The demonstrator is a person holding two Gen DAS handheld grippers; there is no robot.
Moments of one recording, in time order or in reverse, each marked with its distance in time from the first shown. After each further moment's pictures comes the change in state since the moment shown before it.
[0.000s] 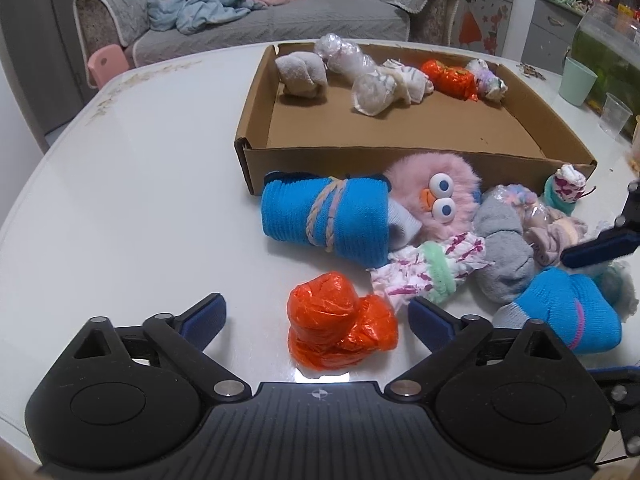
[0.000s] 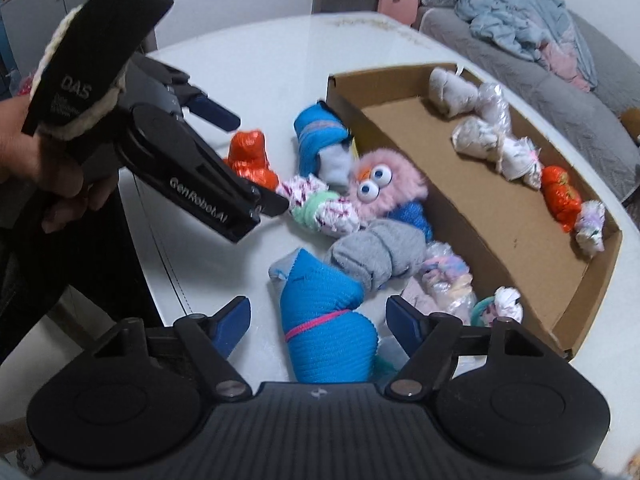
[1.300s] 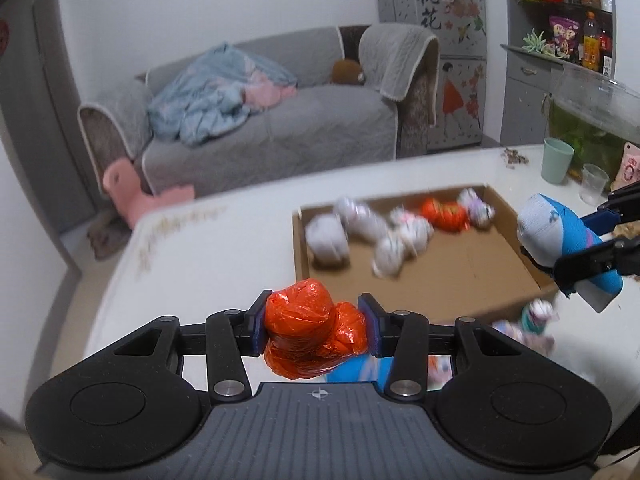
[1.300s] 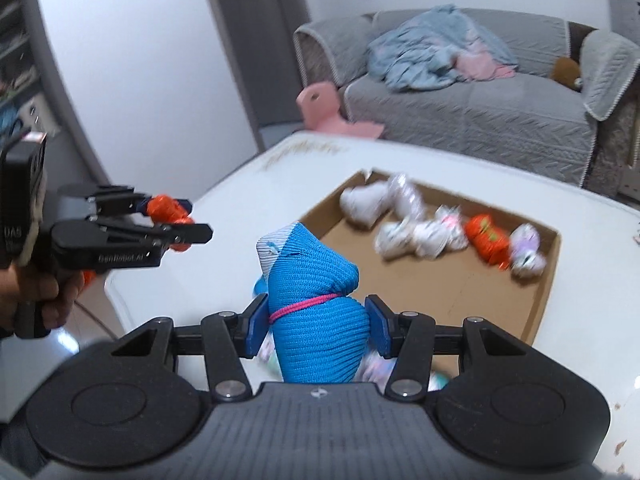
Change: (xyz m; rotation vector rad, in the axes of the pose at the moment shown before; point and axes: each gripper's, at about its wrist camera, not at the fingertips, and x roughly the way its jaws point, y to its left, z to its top) left arm -0.094 0.020 0.102 0.143 -0.257 0.033; right arm -0.091 -0.107 0.039 0.429 -0.359 0.086
